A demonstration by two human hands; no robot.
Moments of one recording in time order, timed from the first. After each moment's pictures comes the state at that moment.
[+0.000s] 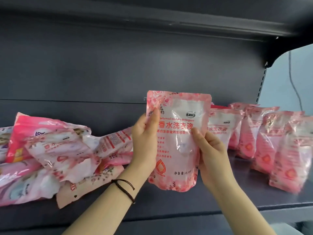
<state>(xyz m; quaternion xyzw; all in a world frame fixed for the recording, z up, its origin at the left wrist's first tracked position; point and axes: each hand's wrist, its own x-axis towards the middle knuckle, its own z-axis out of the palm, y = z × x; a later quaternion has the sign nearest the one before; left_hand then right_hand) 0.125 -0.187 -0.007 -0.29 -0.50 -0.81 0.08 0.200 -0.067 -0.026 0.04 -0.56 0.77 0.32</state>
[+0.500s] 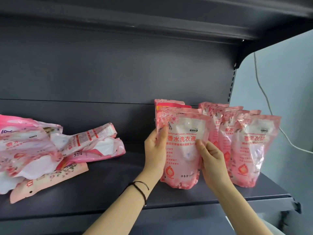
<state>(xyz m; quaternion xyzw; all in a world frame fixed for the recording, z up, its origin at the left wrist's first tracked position) 0.166 -0.056 -0.044 -0.30 -0.53 -0.80 0.05 0.240 0.071 -0.060 0.01 -0.61 0.72 0.34</state>
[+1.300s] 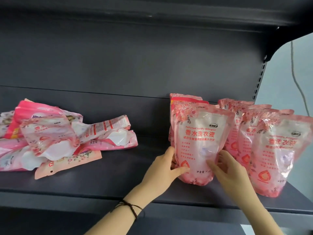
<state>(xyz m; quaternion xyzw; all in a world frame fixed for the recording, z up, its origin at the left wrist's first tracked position) 0.168 -0.084 -0.097 -0.35 -0.81 -0.47 0.03 0.253 0.107 -0.094 -0.03 -0.85 0.41 0.33</state>
